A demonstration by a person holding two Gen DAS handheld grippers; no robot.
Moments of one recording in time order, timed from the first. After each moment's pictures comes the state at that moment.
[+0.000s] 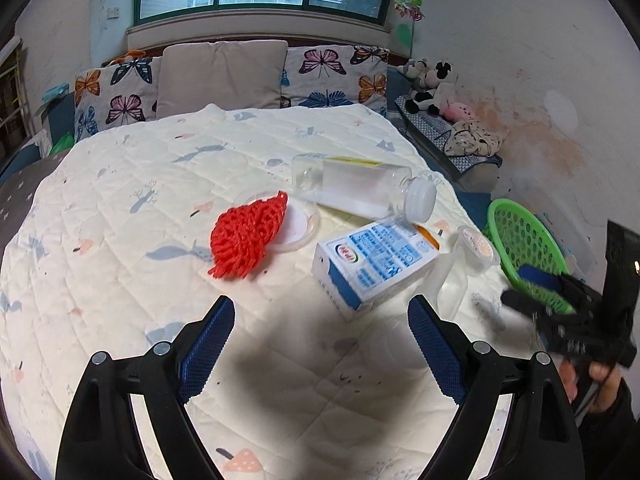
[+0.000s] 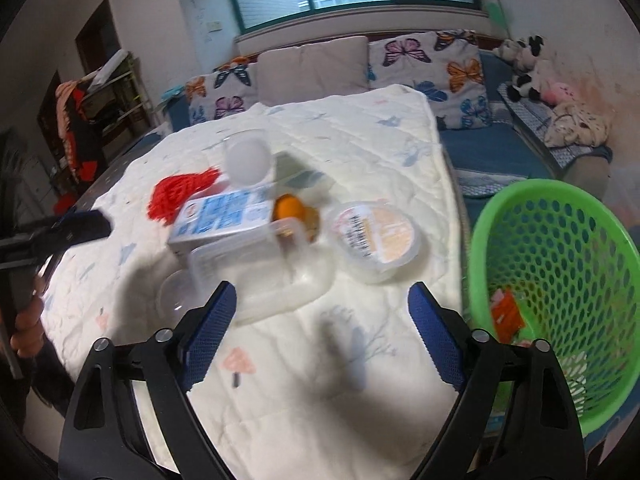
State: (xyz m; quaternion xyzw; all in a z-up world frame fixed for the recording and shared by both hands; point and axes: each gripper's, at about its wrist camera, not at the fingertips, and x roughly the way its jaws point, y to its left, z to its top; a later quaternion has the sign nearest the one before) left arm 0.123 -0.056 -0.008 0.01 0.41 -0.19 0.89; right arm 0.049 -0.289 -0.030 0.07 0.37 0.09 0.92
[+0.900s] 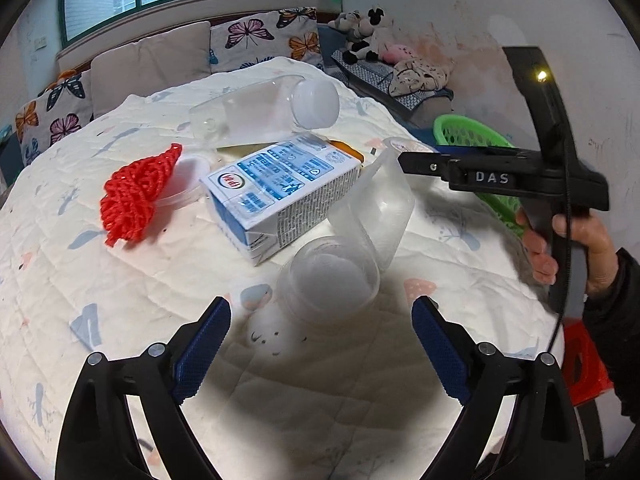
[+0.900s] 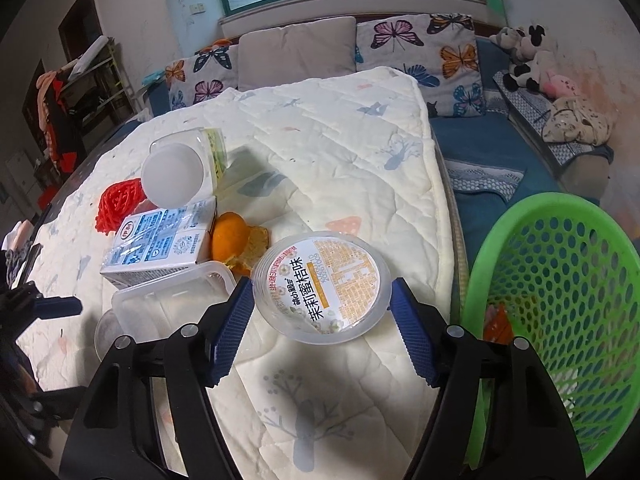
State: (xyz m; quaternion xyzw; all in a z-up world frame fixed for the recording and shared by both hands) left arm 0.089 -0.123 -0.056 0.10 0.43 -0.28 0.85; right arm 0.108 -0.303 -0.051 0.05 0.40 0.08 0.91
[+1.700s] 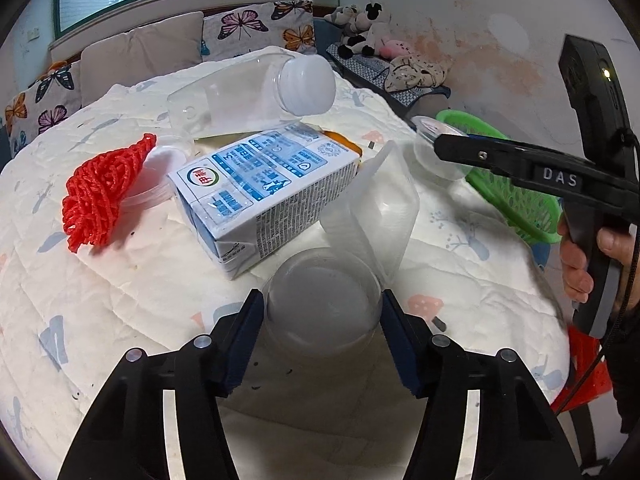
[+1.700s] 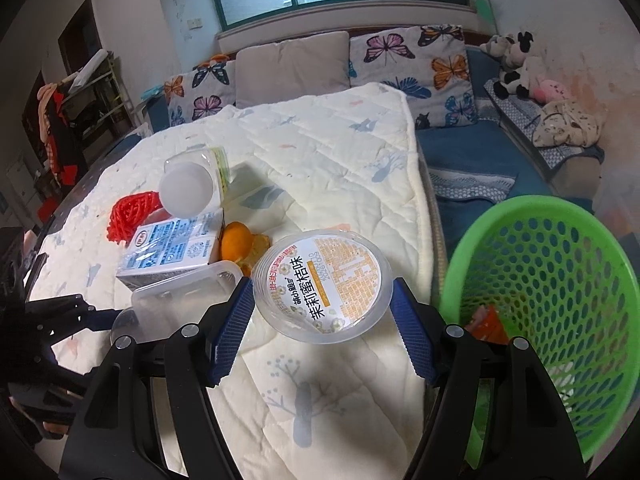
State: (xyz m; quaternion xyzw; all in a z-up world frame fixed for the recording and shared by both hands) left arm 0.103 -0.139 -0.070 0.08 0.44 -0.29 0.84; right arm 0.082 -0.312 -0.033 0.06 0.38 0.07 0.92
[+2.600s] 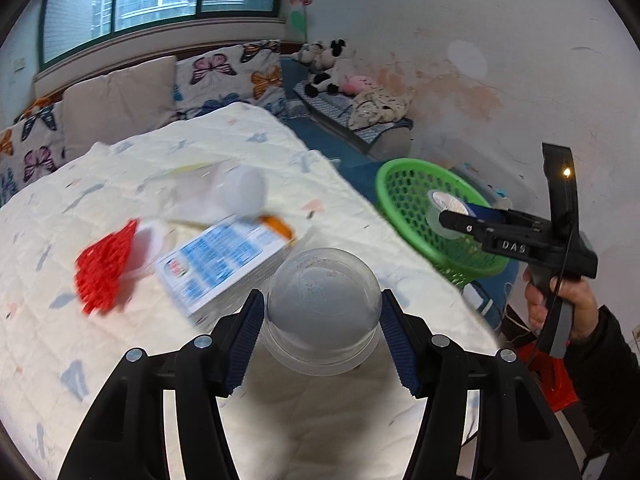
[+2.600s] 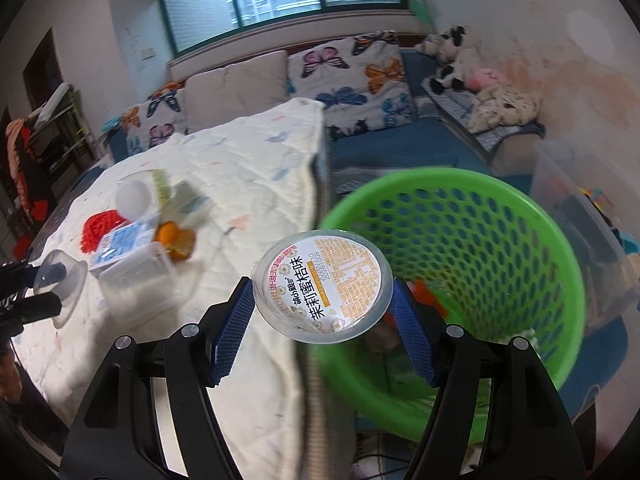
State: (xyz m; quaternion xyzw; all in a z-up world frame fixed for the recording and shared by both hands) left arm 0.088 -0.163 -0.001 0.07 0.39 -0.35 0.85; right arm 0.020 -0.390 -0.026 0.09 0.36 -0.03 0.93
